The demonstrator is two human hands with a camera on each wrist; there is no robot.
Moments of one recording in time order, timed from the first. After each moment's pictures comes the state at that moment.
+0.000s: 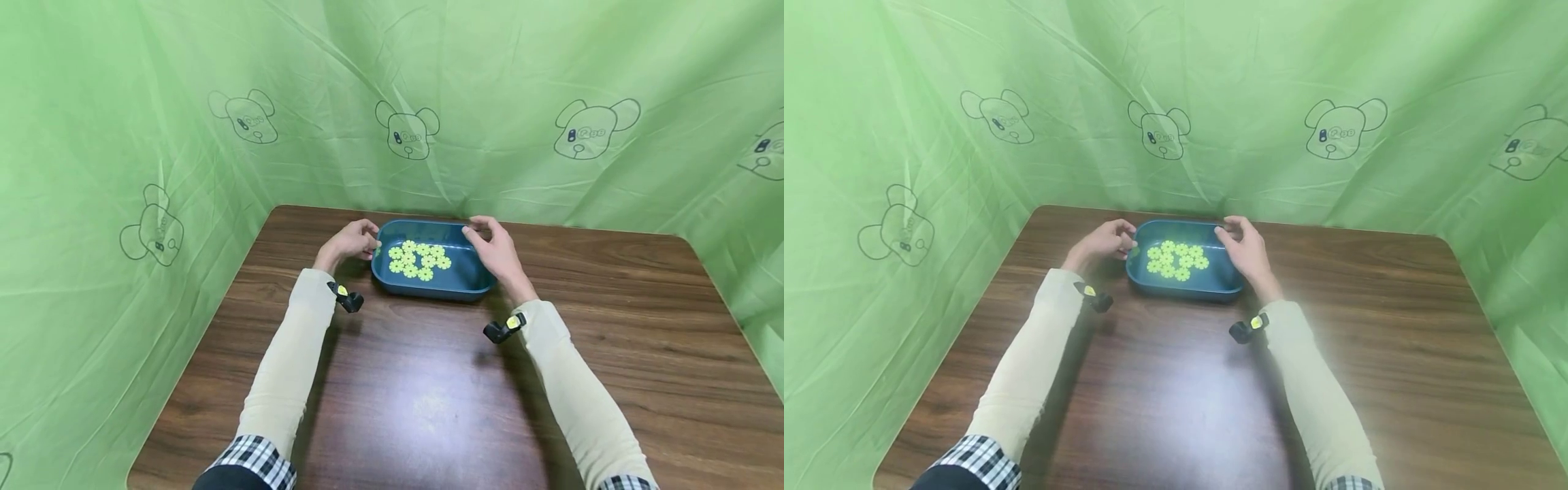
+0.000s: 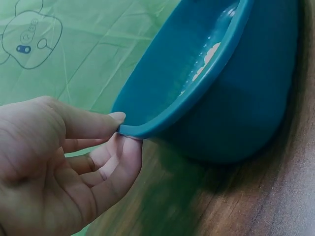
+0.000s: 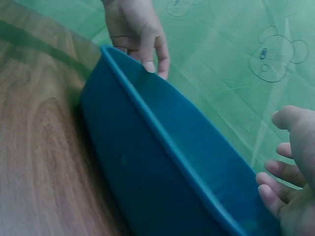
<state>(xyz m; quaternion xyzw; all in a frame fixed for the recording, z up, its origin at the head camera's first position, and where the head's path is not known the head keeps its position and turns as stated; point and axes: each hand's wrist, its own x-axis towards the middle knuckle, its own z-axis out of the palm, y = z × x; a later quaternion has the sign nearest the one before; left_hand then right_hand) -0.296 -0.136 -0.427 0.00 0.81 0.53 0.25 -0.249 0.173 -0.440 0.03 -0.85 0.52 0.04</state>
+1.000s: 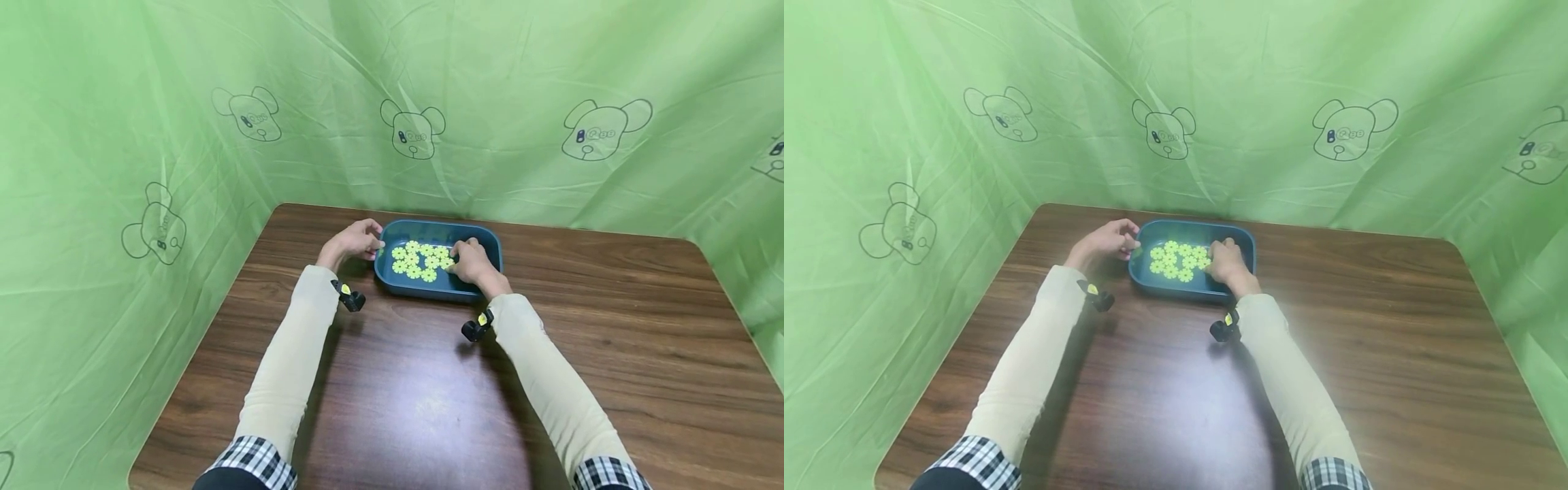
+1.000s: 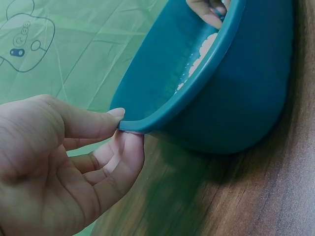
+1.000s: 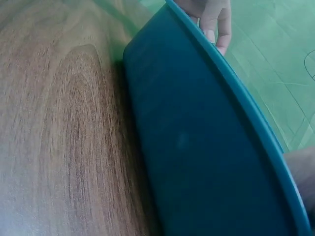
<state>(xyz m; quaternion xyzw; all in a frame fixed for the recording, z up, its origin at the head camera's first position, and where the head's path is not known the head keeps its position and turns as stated) -0.302 -0.138 -0.428 0.00 0.81 0.52 0.28 -0.268 0.138 -0.467 0.07 -0.96 0.24 -0.14</state>
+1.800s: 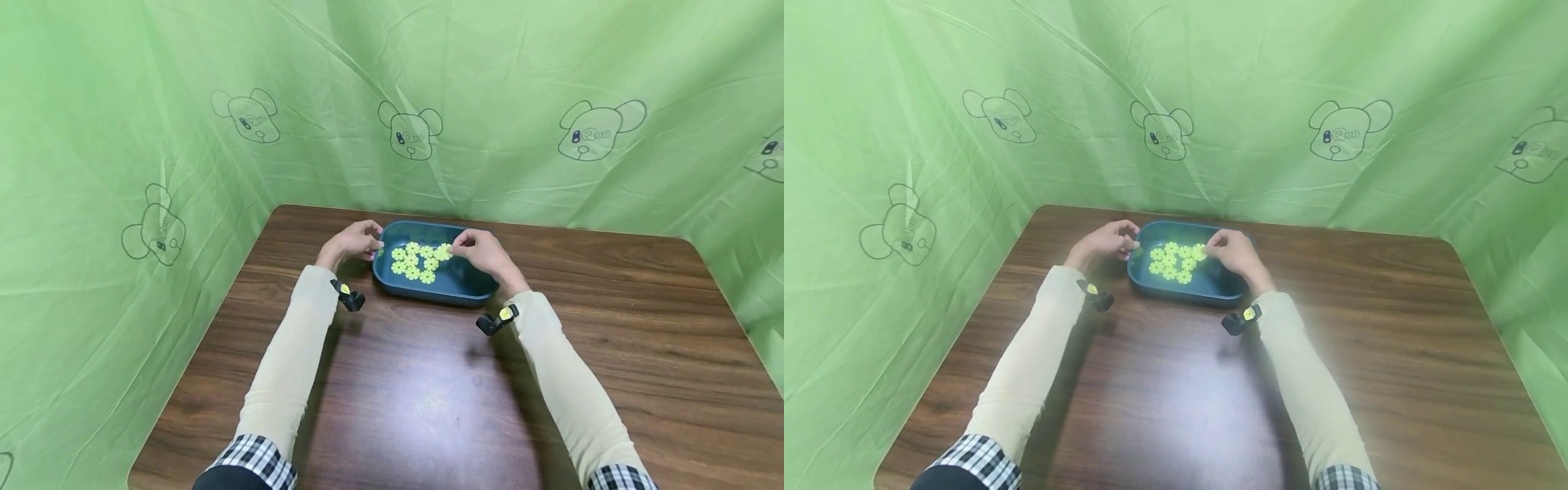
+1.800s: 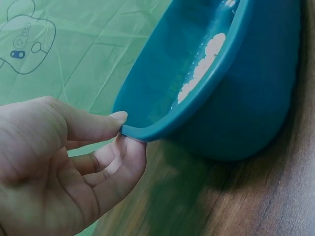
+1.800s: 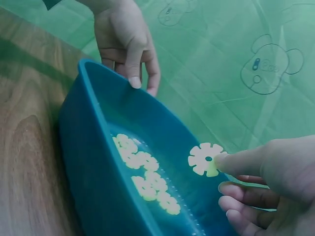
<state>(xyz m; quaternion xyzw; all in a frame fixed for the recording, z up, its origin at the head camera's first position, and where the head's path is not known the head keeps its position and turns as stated) -0.300 -0.137 -0.425 0.00 0.81 0.51 0.28 -0.257 0.158 -0.430 0.05 -0.90 0.43 -0.10</state>
